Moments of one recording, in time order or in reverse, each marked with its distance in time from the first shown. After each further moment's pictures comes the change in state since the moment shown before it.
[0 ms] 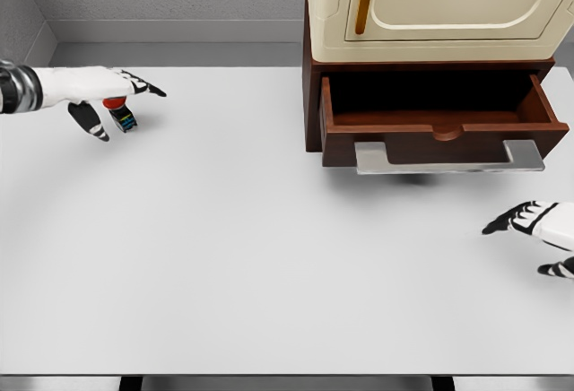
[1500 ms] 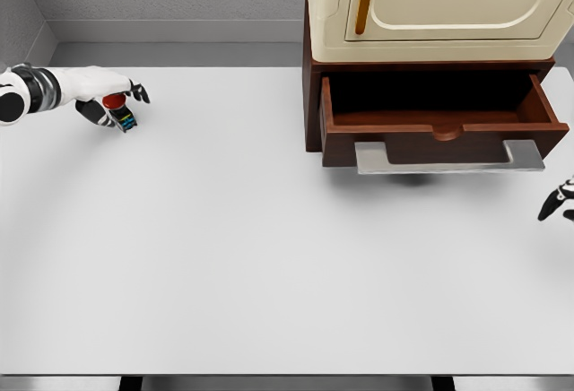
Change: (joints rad) left arm -0.044 -0.089 -0.060 0.149 -0.127 0.184 0.096; right arm 0.060 -0.046 -0.165 -0.004 -0.160 0.000 0.000
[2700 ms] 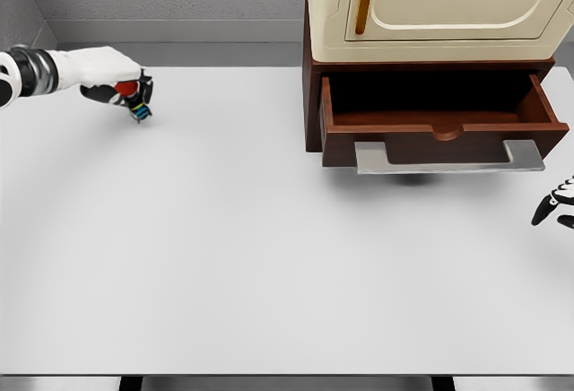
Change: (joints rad) left arm -0.041 0.032 0.000 -0.080 -0.013 -0.176 0.013; right arm -0.003 -0.018 0.028 0.000 -0.001 0.000 0.000
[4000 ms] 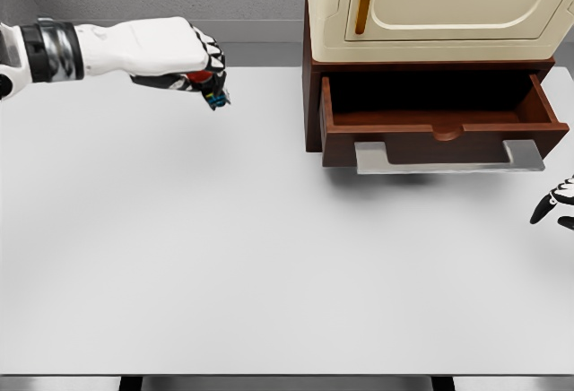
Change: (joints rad) left arm -0.005 0.134 -0.057 -0.590 0.264 -0.008 -0.003; right arm 0.000 0.000 0.000 0.000 0.000 0.000 0.000
